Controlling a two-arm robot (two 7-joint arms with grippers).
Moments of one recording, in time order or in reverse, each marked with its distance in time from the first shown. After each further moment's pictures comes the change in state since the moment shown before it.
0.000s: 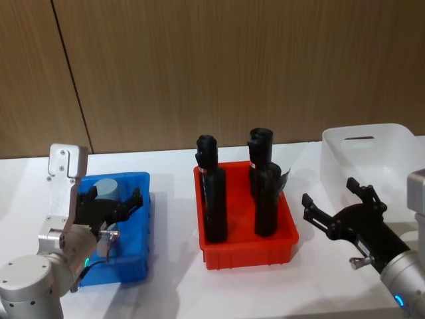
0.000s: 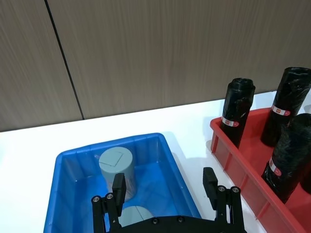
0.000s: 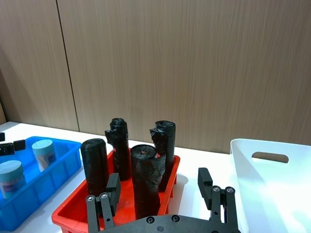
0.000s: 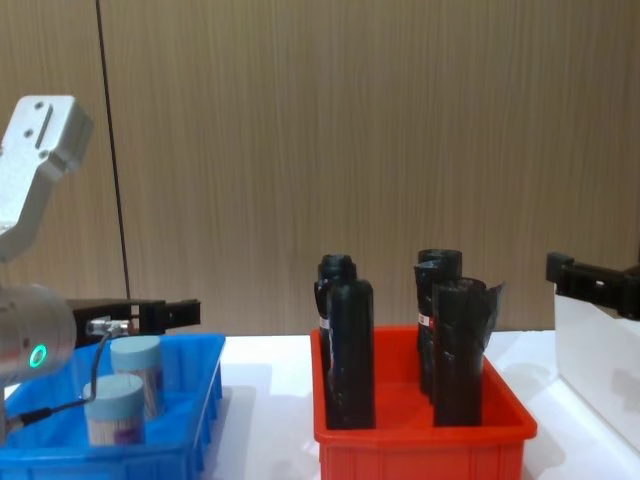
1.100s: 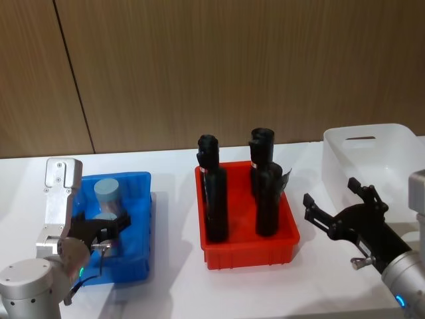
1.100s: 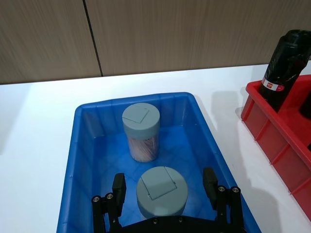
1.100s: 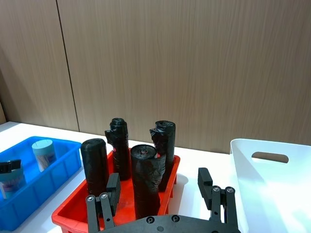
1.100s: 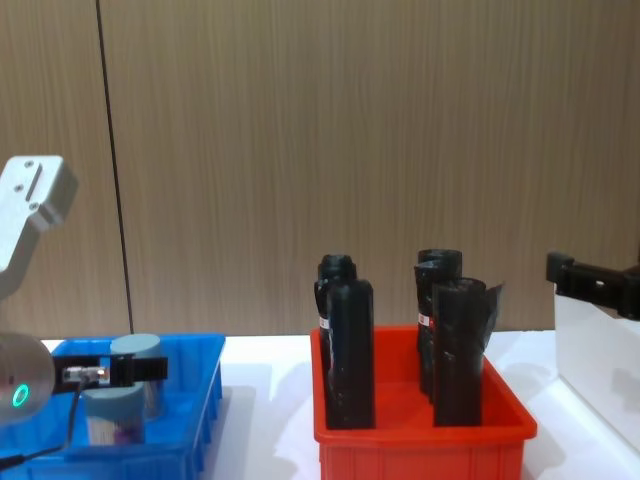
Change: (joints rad) left arm -0.011 -0.017 -0.022 0.068 -0.029 0.103 0.068; right arm 0.000 0.000 0.000 0.000 0.000 0.000 0.000
